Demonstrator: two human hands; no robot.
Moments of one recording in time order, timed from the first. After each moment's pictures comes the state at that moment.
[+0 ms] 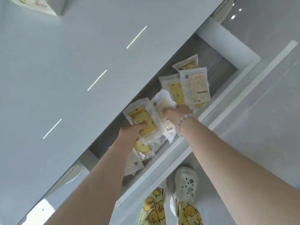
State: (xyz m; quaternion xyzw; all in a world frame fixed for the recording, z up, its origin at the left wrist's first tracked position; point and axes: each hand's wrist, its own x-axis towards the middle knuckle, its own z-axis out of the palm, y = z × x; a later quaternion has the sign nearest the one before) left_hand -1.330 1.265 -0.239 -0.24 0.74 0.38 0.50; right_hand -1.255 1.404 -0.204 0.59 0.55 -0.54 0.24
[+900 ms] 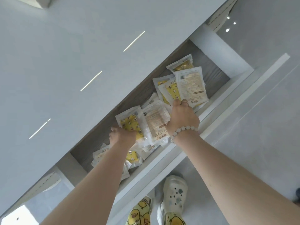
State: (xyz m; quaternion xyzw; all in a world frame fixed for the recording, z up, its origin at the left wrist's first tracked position) left_hand -1.320 1.289 -0.261 -0.10 0.90 0.08 0.42; right_hand -1.236 1.417 -0.228 0.44 0.84 -0.20 0.24
